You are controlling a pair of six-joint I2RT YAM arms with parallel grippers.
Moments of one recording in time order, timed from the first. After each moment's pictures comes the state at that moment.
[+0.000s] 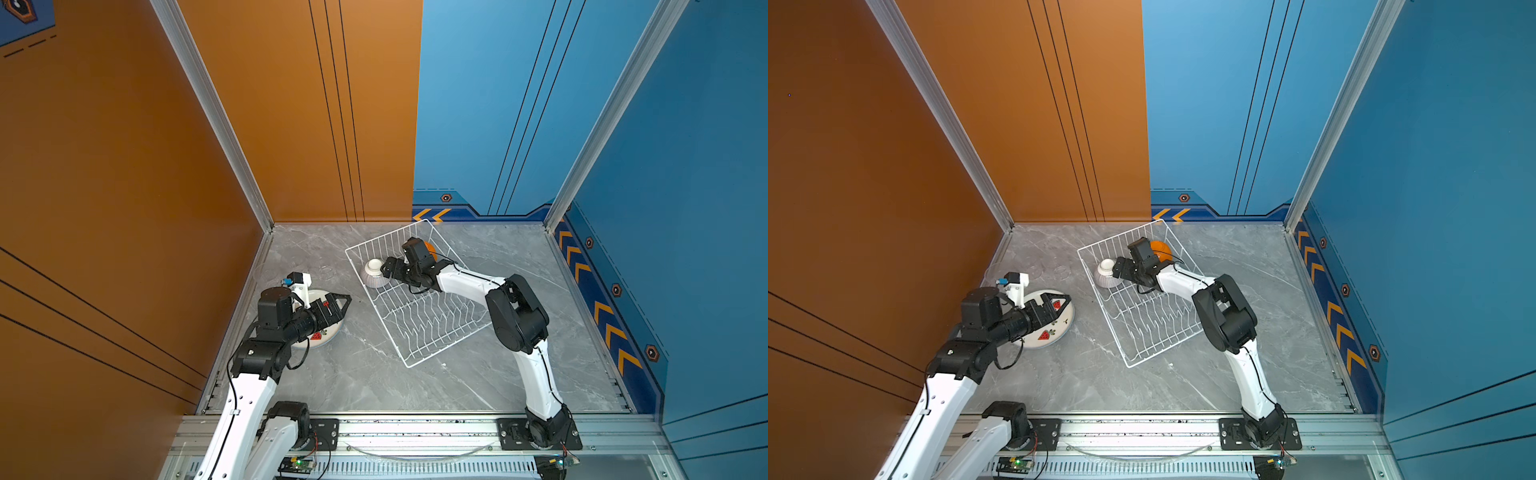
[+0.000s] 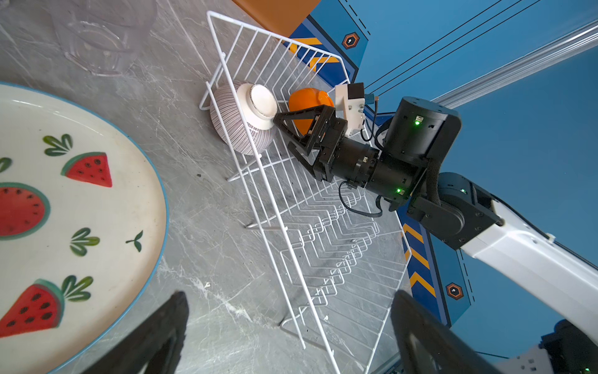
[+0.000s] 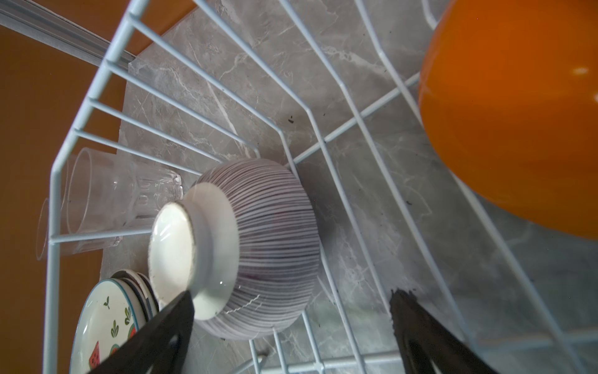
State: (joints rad) left arm -0.07 0.73 0.72 -0.55 0.47 -0.63; right arm 0.63 2.21 1.64 -0.16 -0.12 0.78
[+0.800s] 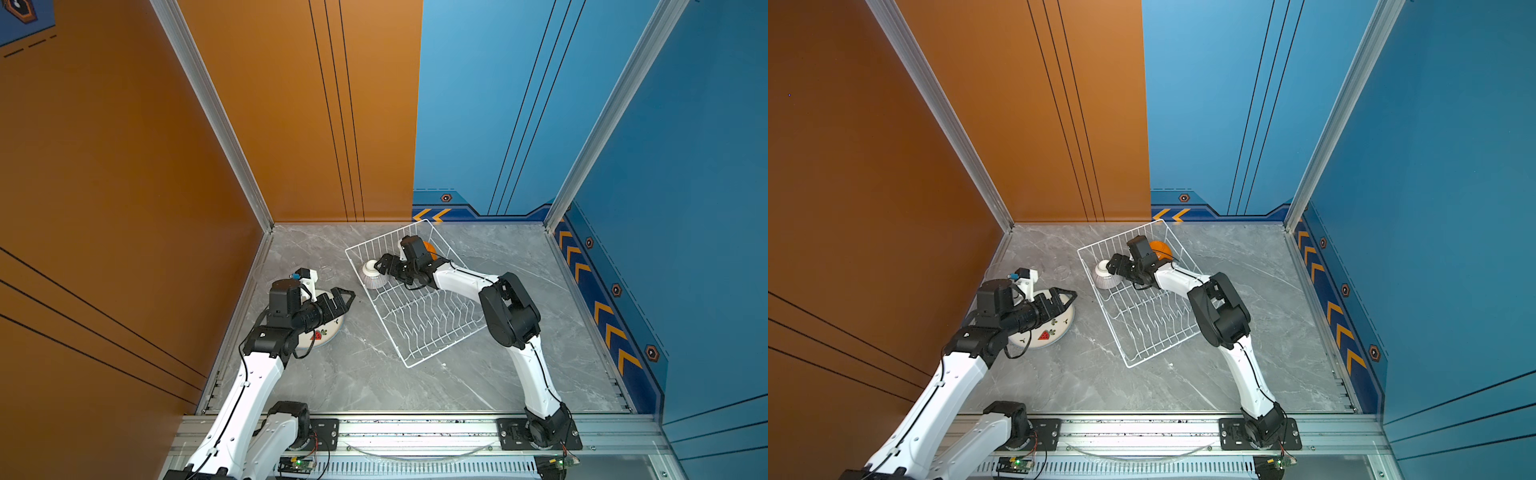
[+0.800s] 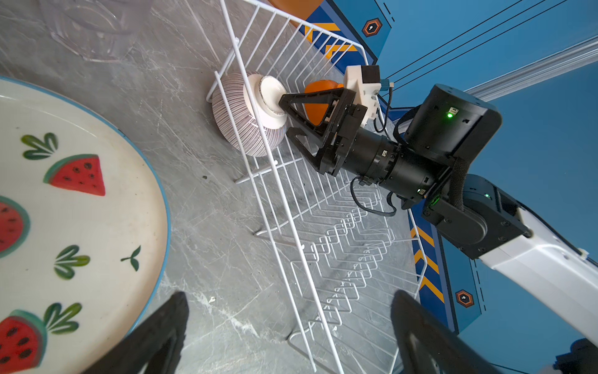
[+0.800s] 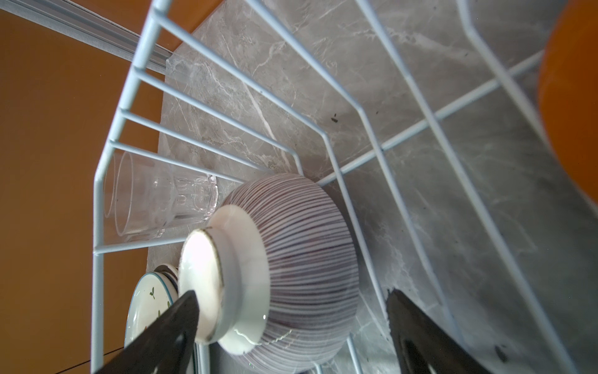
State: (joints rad) left arm -0.08 0.88 0.70 -0.44 0.46 -0.64; right arm 0.62 2.28 1.71 -0.10 -0.27 0.84
